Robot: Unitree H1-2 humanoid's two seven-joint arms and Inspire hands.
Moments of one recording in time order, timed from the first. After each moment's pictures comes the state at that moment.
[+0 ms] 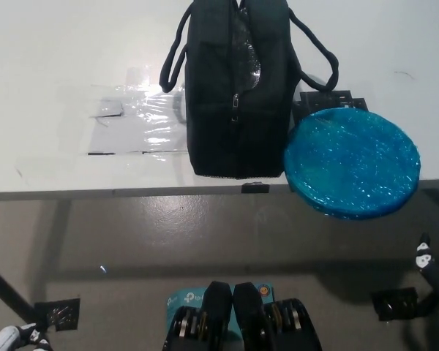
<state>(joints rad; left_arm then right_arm) 0.15 0.46 0.08 -0.16 0.27 0.45 -0.41 -0.05 -0.26 0.00 -0.01 -0.44 0.05 -0.18</state>
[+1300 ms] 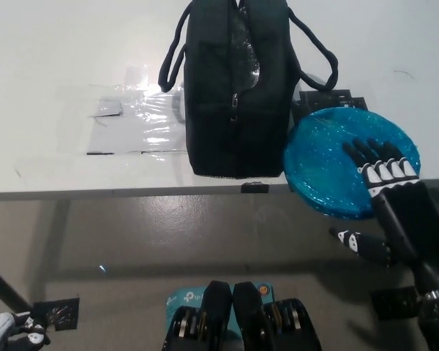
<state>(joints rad) 0.08 0.37 0.24 -0.17 0.48 0.46 -0.63 -0.20 -0.36 0.28 -0.21 -0.89 0.01 -0.07</state>
